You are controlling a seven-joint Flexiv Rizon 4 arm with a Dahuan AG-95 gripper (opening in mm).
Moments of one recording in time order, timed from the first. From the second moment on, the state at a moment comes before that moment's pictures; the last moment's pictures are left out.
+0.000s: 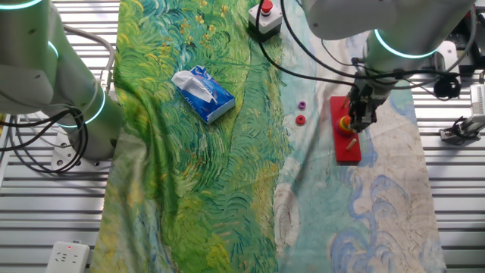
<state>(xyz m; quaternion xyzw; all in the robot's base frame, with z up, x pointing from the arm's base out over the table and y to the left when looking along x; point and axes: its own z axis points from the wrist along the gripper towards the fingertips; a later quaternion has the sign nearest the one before) 0.614 0.002 0.085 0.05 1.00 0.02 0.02</state>
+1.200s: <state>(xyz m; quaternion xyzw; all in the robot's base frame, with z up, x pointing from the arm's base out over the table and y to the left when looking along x) 0.616 0.006 0.071 0.05 1.00 0.02 0.04</state>
